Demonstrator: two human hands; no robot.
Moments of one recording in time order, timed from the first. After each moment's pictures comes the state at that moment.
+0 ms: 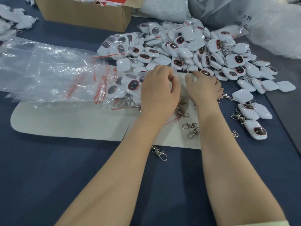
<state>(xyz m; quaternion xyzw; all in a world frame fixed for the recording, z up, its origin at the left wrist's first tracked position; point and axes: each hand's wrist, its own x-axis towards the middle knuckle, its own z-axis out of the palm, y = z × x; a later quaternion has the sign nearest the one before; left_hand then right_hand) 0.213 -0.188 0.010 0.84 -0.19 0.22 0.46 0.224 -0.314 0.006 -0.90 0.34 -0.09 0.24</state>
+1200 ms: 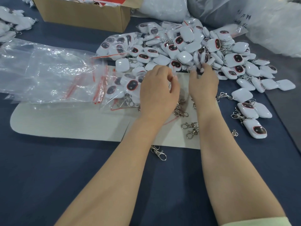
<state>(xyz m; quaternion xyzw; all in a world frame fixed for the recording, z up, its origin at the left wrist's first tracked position) 0.212 -0.187 0.011 0.85 -0.19 0.22 0.45 0.232 -0.323 0.002 -0.88 0.28 -0.23 0.32</state>
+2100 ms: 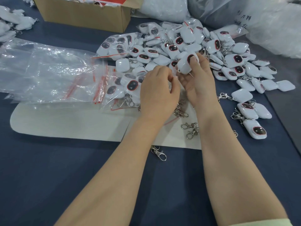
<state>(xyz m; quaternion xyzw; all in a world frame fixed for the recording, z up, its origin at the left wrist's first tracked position) 0.213 -0.188 0.011 0.85 -0.19 0.22 0.45 0.232 -0.301 0.017 -0.49 0.14 -0.19 0.84</state>
